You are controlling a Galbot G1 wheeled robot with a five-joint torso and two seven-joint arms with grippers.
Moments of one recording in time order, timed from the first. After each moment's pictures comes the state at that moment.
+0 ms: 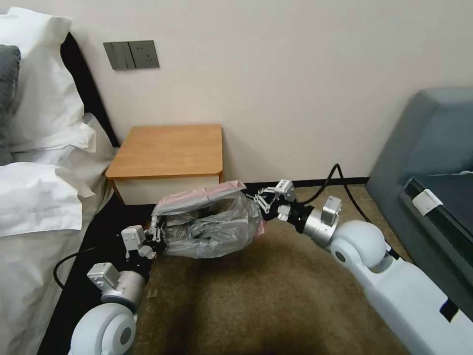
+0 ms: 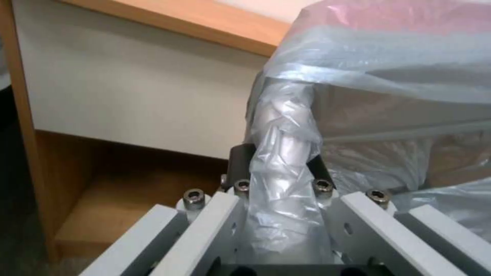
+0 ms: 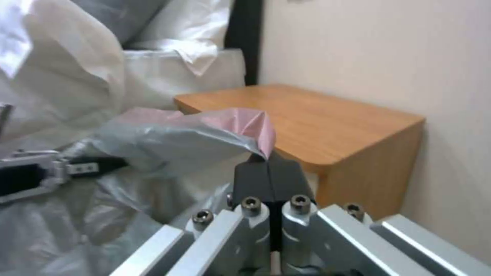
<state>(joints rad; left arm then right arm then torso) 1.60 -1.27 -0.58 -2.18 -0.58 0.16 -0.06 -0.90 0.97 0.11 1.94 0.54 -0.23 -0.40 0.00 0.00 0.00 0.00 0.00</state>
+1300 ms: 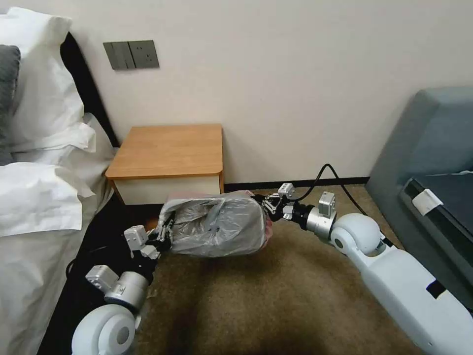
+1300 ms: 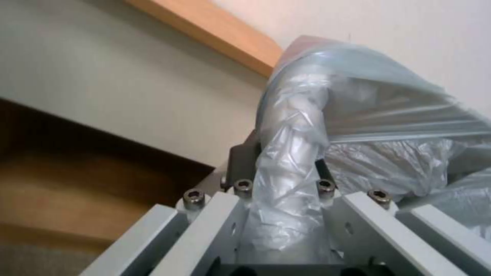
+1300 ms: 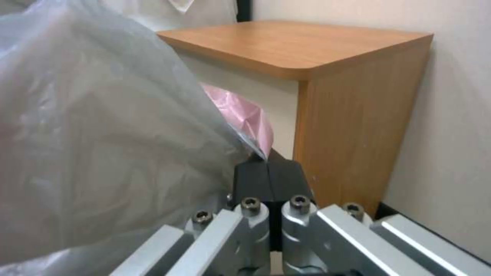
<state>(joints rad) 1.59 -1.29 -0.59 -2.18 -0.83 0.15 -0.02 -0.88 0.95 0.10 1.77 0.53 -0.24 -0.52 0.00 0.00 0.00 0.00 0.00</state>
